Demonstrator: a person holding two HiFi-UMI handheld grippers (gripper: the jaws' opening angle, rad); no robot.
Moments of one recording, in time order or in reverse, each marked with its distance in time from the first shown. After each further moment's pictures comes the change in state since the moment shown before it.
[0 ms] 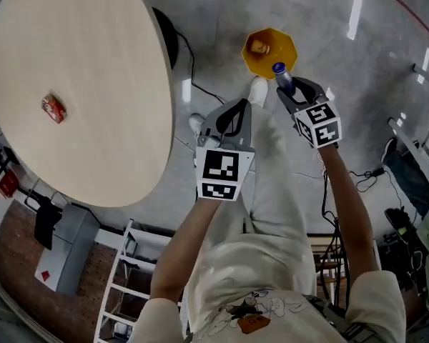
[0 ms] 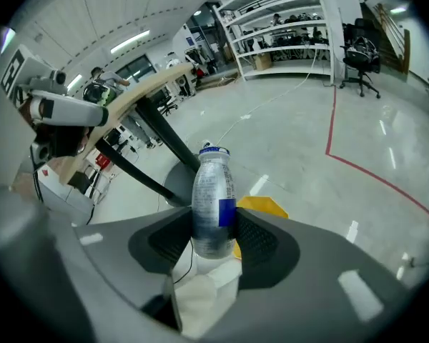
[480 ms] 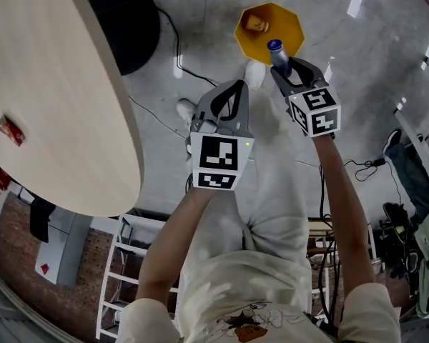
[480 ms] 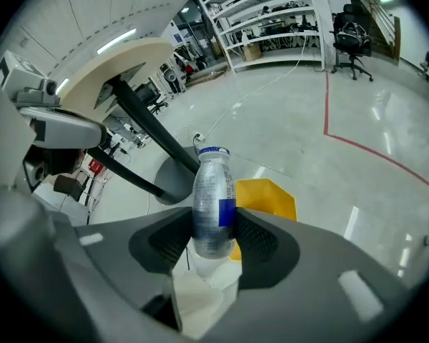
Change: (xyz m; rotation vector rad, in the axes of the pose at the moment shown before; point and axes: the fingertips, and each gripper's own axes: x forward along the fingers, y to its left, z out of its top) left arm 0.104 0.027 -0.076 0.006 0.081 0.001; right arm 0.088 -0.042 -0.056 0.068 0.040 -0.023
